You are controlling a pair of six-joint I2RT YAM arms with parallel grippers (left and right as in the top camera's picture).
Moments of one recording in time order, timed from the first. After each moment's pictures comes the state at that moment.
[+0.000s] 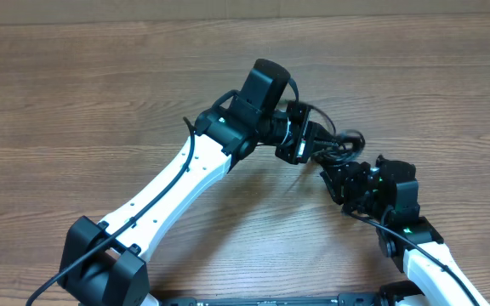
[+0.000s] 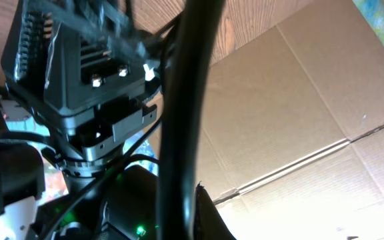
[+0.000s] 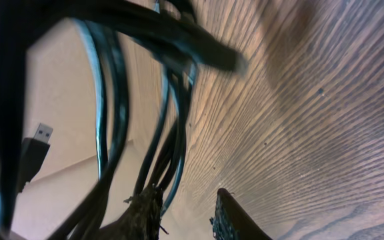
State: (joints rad) left arm -0.64 1.71 1.43 -0.42 0.79 -2.01; right arm 0.16 1.06 0.33 0.12 -0.45 1.50
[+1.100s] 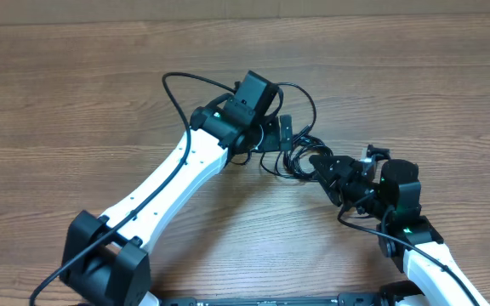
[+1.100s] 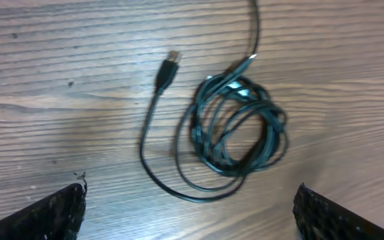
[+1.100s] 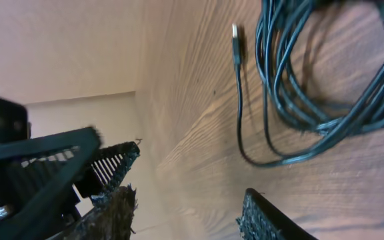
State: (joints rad) left arm -0.61 1.73 1.43 -0.78 0.08 -0.64; right arm 0.16 1.06 0.33 0.21 -0.59 1.25
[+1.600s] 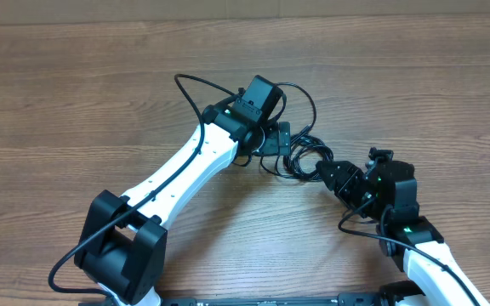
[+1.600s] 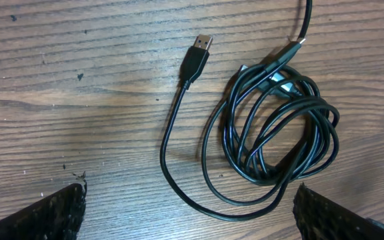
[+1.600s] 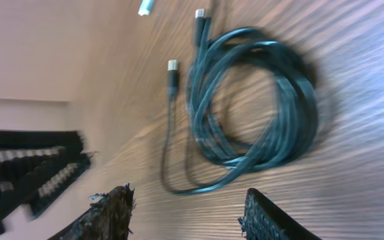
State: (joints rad) left arm -0.61 1.82 1.43 -0.79 0.05 -0.62; right arm 0.16 1.06 0.35 0.04 -0.41 0.95
